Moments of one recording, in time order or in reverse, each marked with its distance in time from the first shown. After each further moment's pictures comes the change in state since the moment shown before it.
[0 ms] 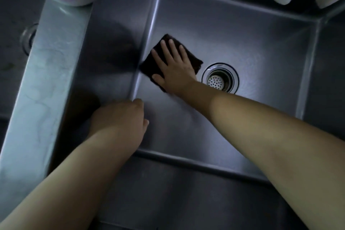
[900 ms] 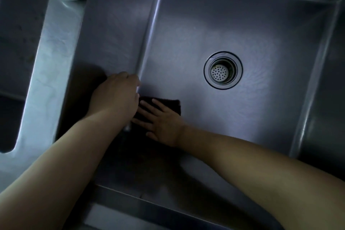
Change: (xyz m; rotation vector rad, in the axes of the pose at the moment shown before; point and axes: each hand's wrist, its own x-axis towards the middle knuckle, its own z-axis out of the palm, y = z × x) left_hand 0.006 -0.003 -0.008 -0.154 0.158 -0.035; right_hand -0.121 -0.080 0.030 0.027 -0.115 -0.583
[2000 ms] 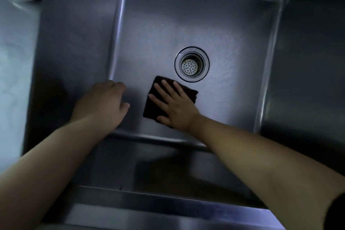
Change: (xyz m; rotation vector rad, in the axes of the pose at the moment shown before) left_hand -0.011 0.018 0.002 0.002 -0.165 0.104; right_hand -0.085 0.053 0.006 0.026 0.044 0.363
